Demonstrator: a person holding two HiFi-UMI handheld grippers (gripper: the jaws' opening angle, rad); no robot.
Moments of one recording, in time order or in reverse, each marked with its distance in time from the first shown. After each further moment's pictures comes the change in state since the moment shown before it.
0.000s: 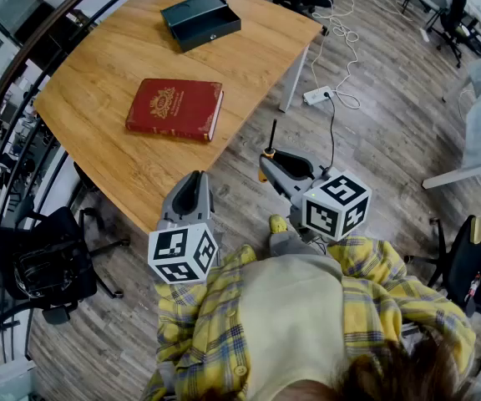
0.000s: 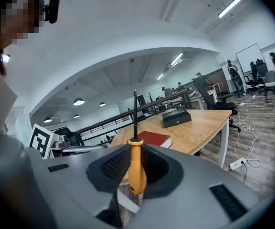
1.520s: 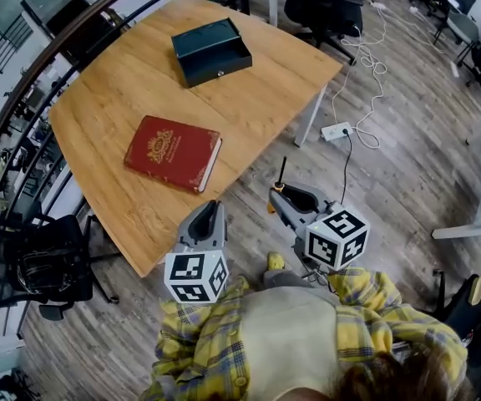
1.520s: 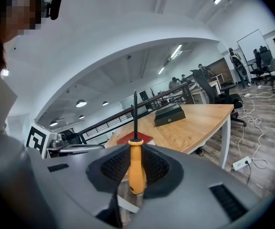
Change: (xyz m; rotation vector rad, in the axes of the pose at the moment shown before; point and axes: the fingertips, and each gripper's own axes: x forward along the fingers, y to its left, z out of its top) left arm 0.107 -0.044 0.000 0.041 0.076 0.079; right arm 0.019 -0.119 0.016 0.053 0.050 0.076
